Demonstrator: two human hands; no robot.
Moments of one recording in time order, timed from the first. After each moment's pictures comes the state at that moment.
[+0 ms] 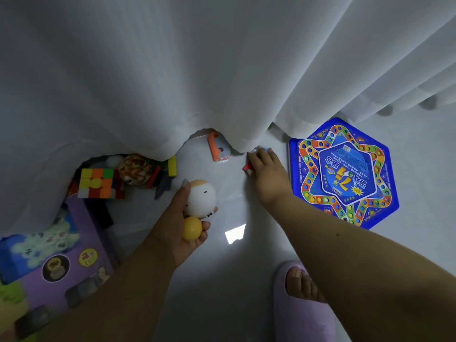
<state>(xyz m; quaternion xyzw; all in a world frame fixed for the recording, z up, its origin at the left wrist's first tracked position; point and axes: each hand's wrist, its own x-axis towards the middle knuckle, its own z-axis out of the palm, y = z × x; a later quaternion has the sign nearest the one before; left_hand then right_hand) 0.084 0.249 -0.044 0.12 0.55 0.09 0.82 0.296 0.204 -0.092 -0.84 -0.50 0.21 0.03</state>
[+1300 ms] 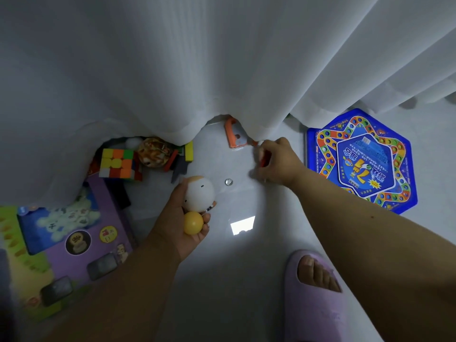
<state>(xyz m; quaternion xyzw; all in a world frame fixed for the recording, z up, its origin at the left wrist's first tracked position) 0.050 0.243 -0.056 0.07 0.55 0.11 0.82 0.292 0.219 -0.063 -0.82 -0.43 0.35 0.12</state>
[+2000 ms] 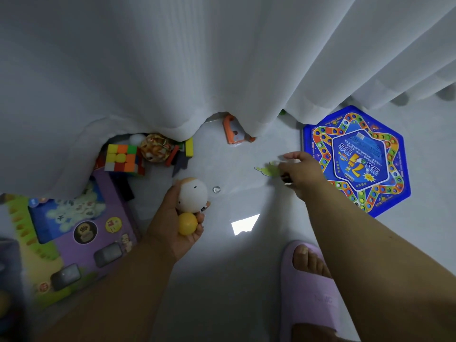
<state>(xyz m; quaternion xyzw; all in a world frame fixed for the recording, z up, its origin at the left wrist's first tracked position) 0.035 0.230 -0.045 0.05 0.56 0.13 0.82 0.295 0.175 -0.054 -0.81 -0.02 0.43 0.41</state>
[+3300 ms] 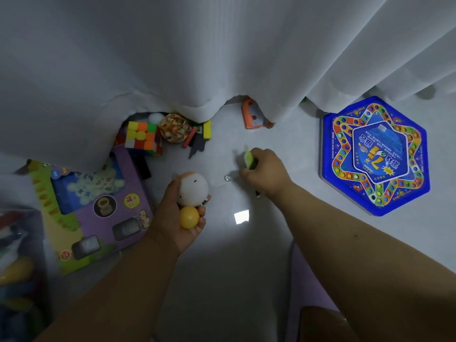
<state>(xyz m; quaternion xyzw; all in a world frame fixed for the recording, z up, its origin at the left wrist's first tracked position) -0.002 0.220 -0.054 0.01 0.57 0.17 0.81 0.202 0.200 -0.064 -0.82 -0.42 0.35 0.17</state>
